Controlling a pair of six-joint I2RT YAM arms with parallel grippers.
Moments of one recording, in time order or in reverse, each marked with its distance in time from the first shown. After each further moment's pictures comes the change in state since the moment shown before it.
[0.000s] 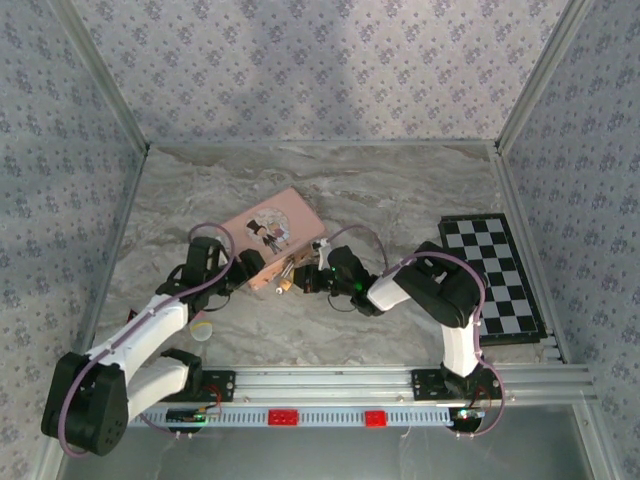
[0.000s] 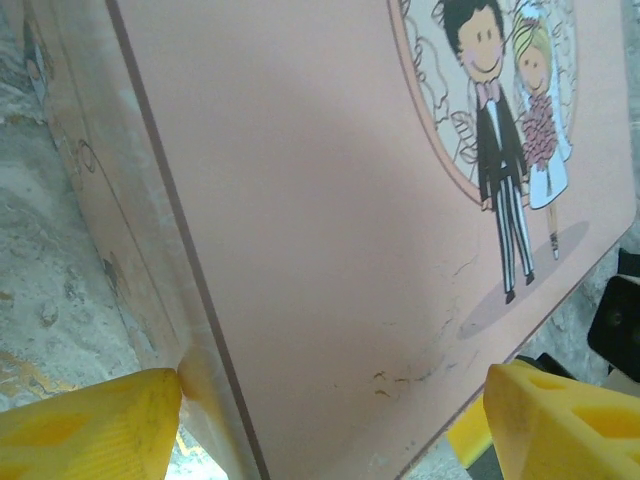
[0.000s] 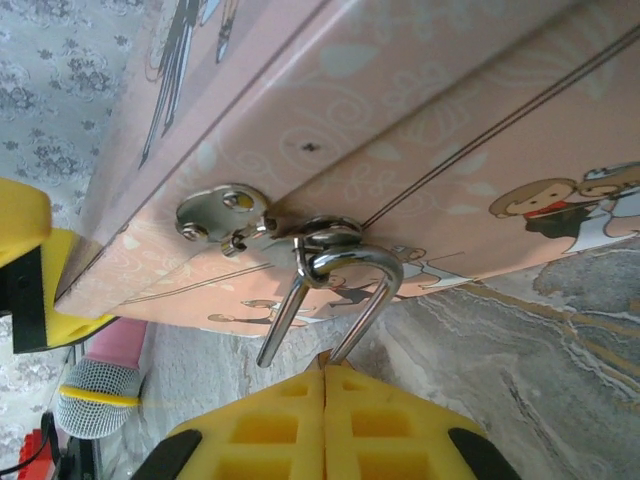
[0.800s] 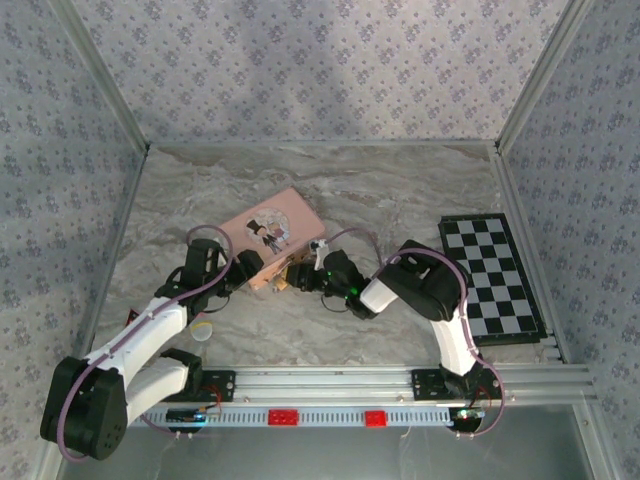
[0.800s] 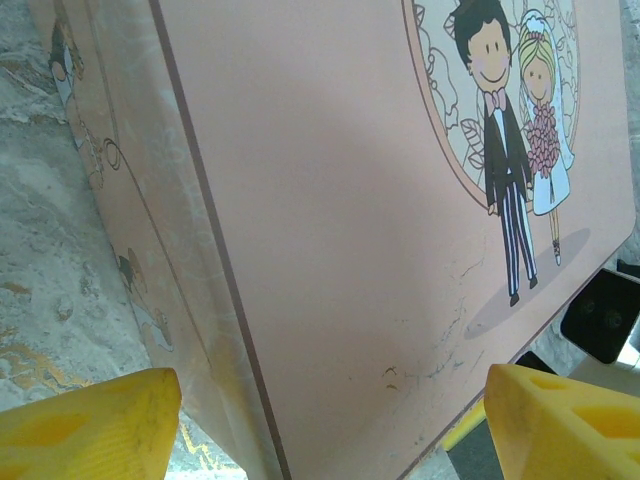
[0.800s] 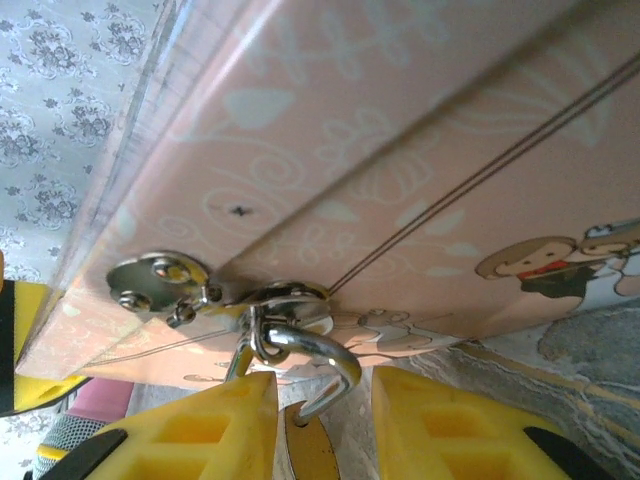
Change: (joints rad) left arm 0.000 -0.018 -0.015 0.001 -0.013 -0.019; right arm 0.024 0.120 0.034 0.157 0.082 0.035
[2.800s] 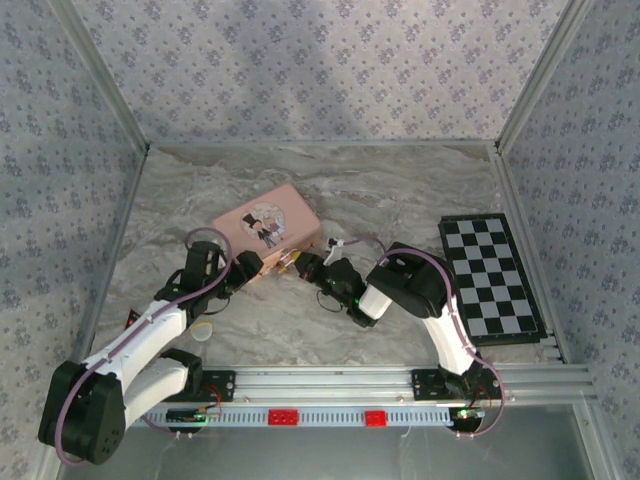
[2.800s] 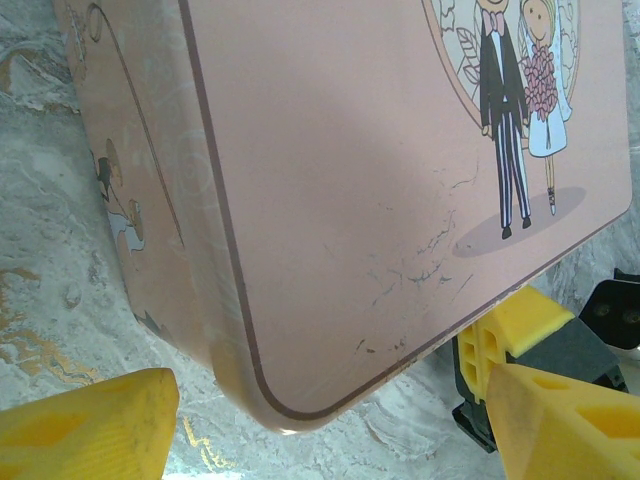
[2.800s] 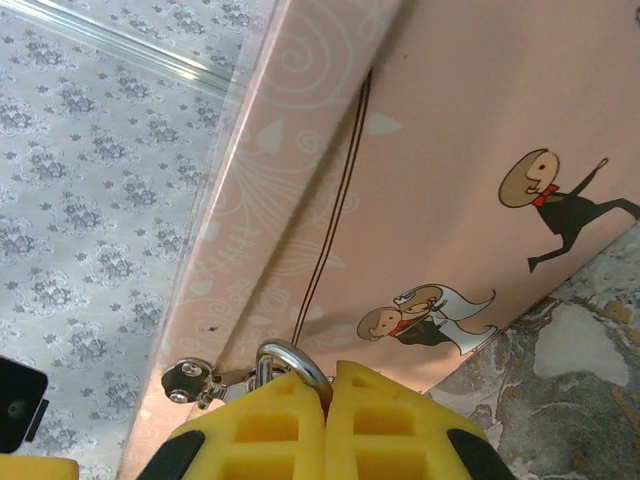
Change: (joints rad) left arm -0.012 -0.026 -0.017 0.000 -0.023 -0.031; right arm 0.024 0.076 -0.038 0.291 0.311 0.298
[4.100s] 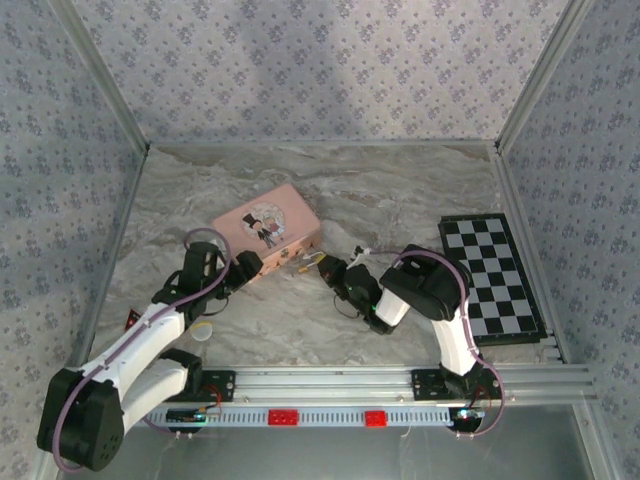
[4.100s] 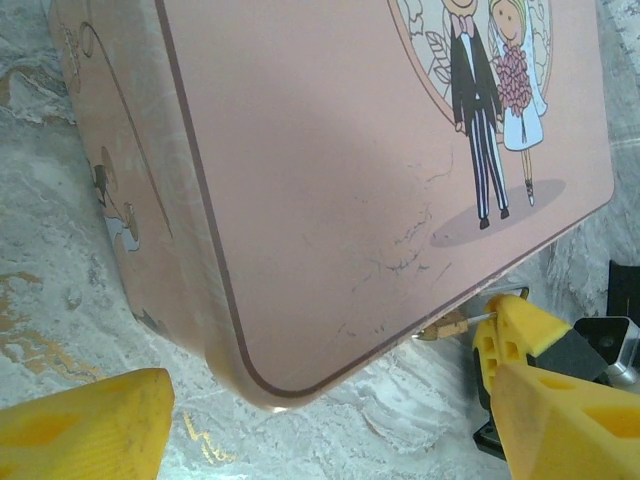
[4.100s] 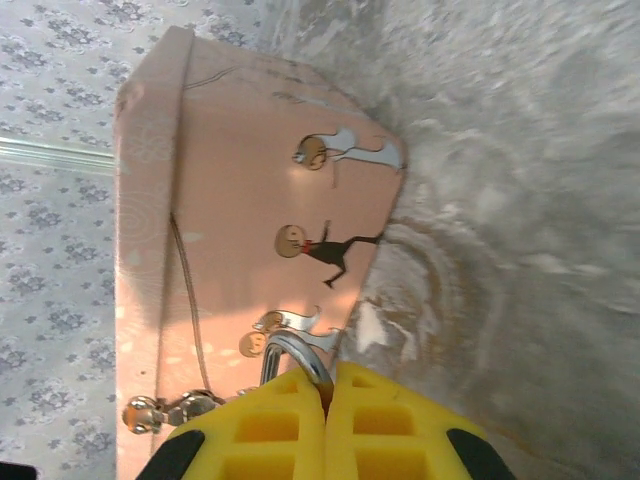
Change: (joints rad) left arm 0.000 -0.046 0.000 -0.028 0.000 0.036; right arm -0.042 -0.100 -0.198 0.001 0.101 0.199
